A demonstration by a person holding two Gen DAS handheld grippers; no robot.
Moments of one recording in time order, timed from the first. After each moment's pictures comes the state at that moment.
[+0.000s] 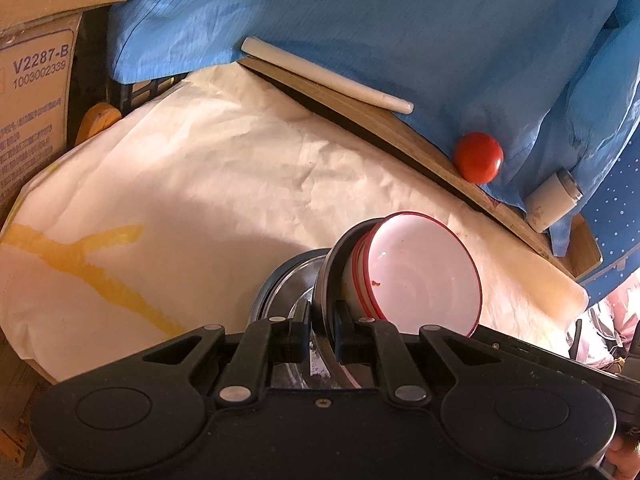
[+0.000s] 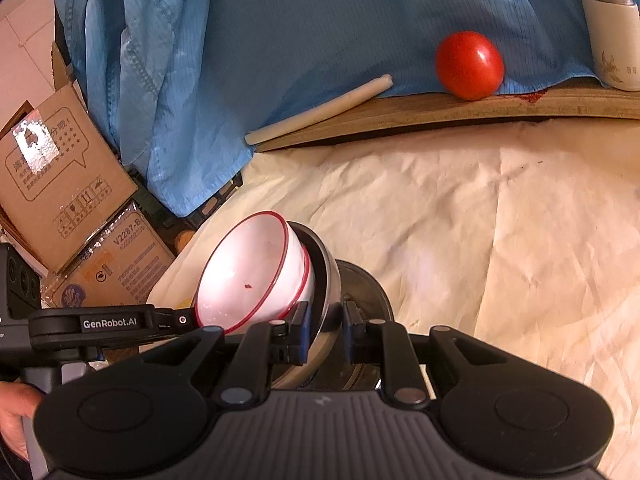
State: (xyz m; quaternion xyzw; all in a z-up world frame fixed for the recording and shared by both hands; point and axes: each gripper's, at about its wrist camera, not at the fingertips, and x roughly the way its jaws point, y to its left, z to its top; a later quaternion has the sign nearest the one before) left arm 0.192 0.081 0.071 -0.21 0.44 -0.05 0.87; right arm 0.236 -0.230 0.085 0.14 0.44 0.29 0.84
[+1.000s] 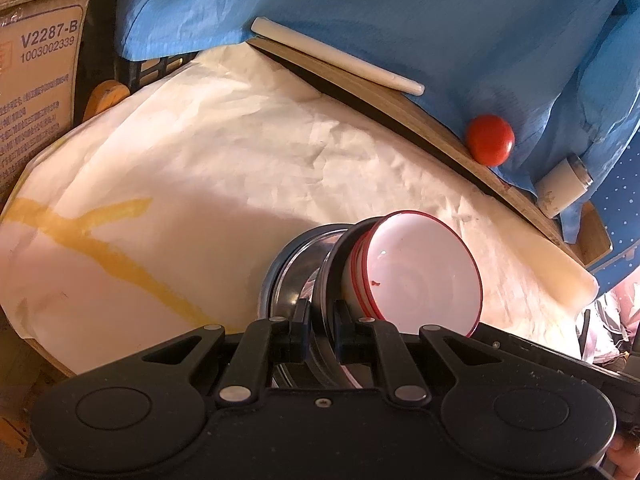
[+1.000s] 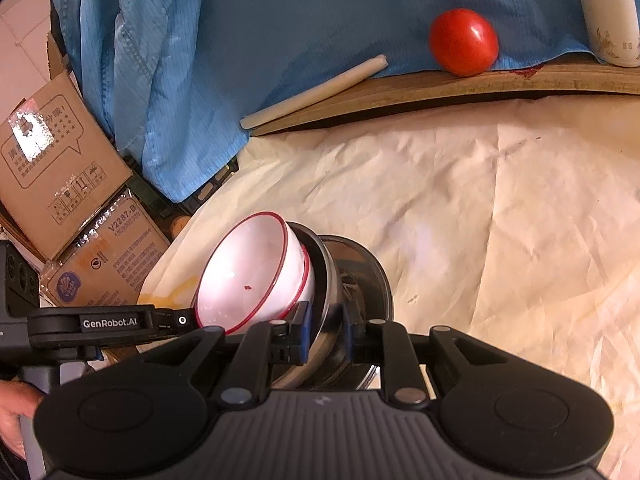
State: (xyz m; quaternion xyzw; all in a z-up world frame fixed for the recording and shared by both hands) left arm 0.187 0.080 0.060 -0.21 0.45 -0.04 0.87; right arm 0.236 -0.229 0.076 0.14 0.45 0.29 0.83
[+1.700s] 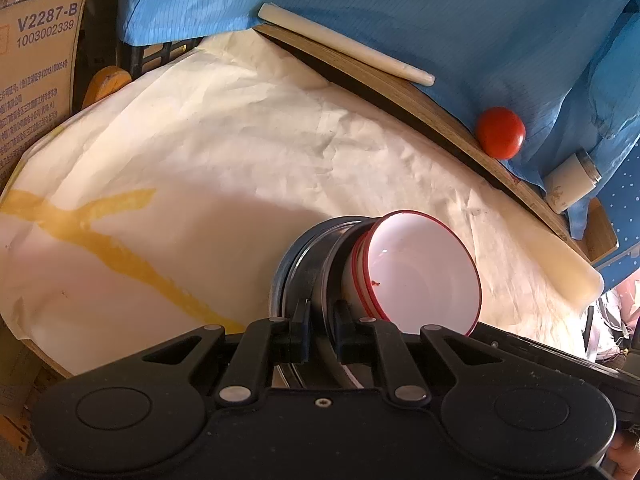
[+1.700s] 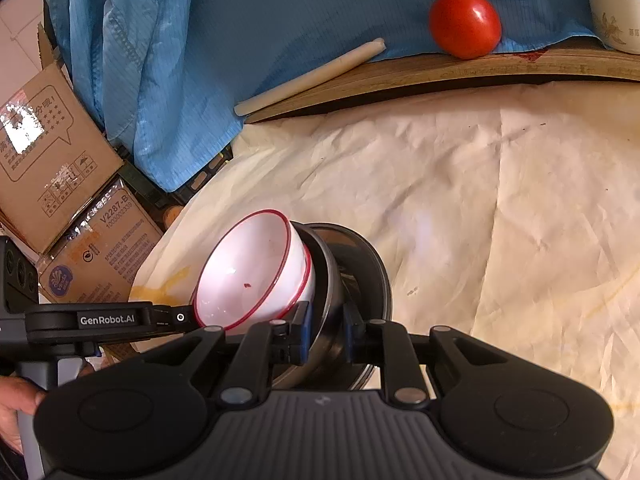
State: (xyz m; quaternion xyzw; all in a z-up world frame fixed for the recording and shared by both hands) left arm 0.195 0.085 0.051 -0.21 0.47 -0.04 0.86; right arm 0.243 -0.224 0.066 0.13 0.46 0.29 0.83
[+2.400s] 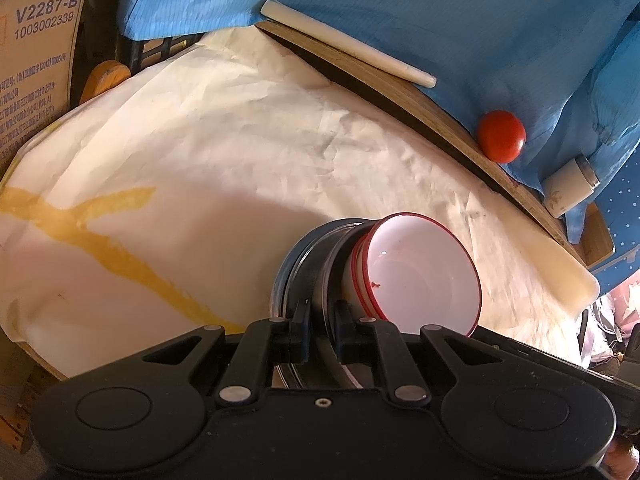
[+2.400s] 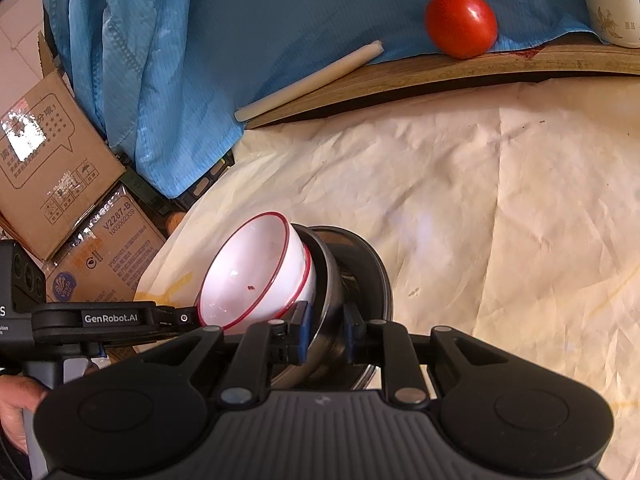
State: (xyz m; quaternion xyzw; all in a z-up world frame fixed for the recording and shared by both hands) left arm 0.198 0.088 0.049 -0.22 0.47 -0.04 0.86; right arm 0.243 -0.228 0.064 0.14 0.46 0.29 0.83
